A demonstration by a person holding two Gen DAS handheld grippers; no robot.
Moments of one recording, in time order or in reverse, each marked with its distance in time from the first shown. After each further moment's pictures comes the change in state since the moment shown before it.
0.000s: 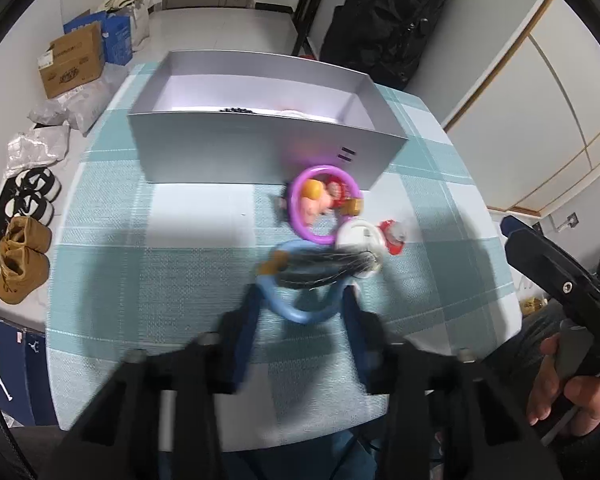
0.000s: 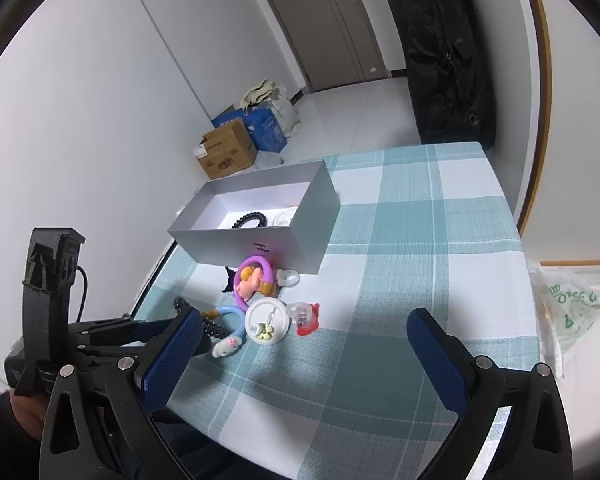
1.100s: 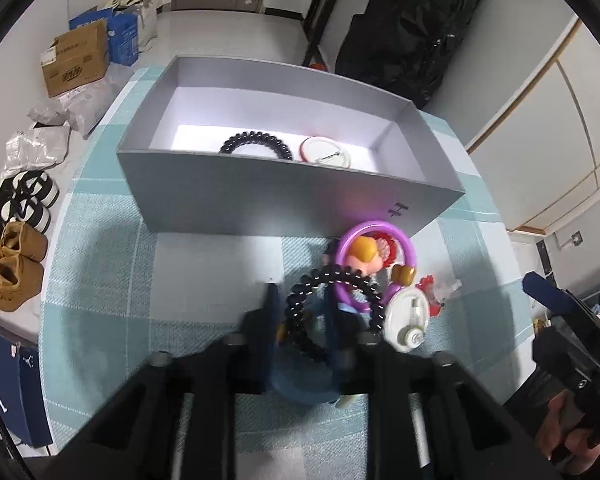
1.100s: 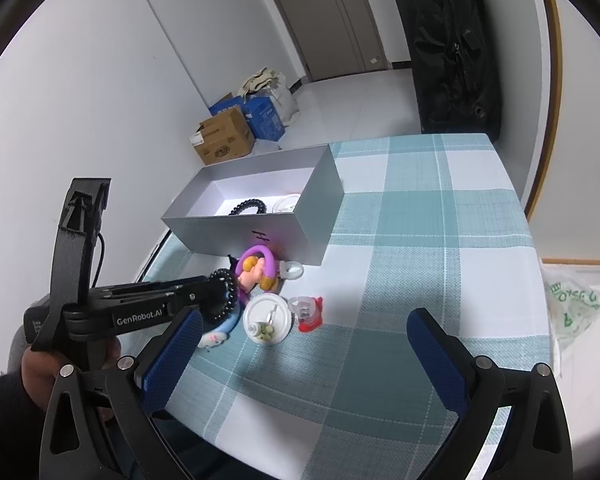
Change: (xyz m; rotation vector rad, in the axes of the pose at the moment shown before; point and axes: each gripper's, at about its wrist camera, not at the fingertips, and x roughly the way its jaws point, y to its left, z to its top) left arm 0.023 0.024 0.027 -0.021 -0.037 -0.008; right arm 0.014 0.007 -0.001 -0.014 0.040 -0.016
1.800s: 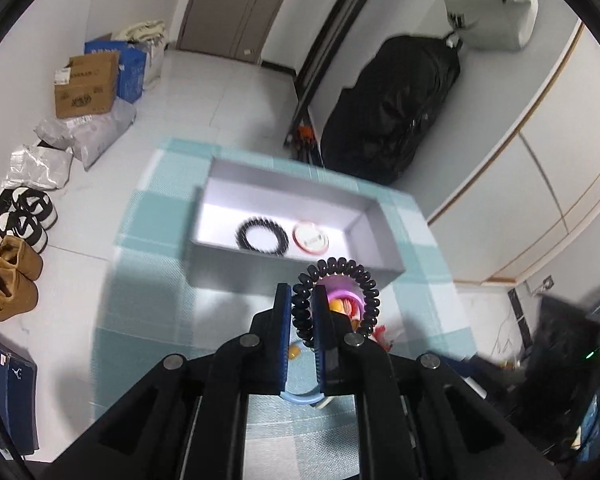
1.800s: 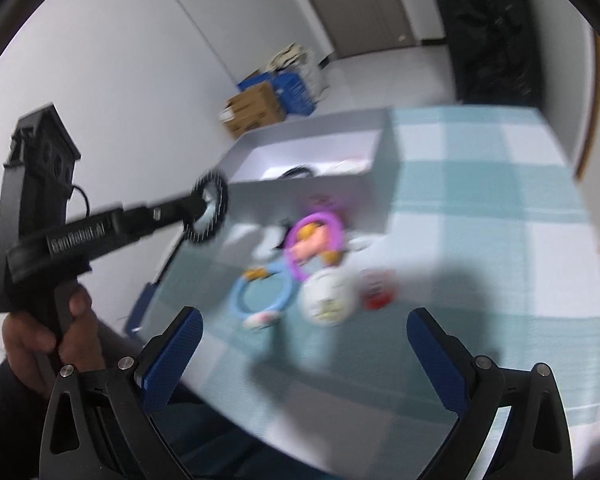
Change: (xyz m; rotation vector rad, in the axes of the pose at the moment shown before) left arm -0.069 0.011 0.014 -0.070 -0.220 -0.096; right arm 0.030 0.036 -0.011 0.002 0.115 0.159
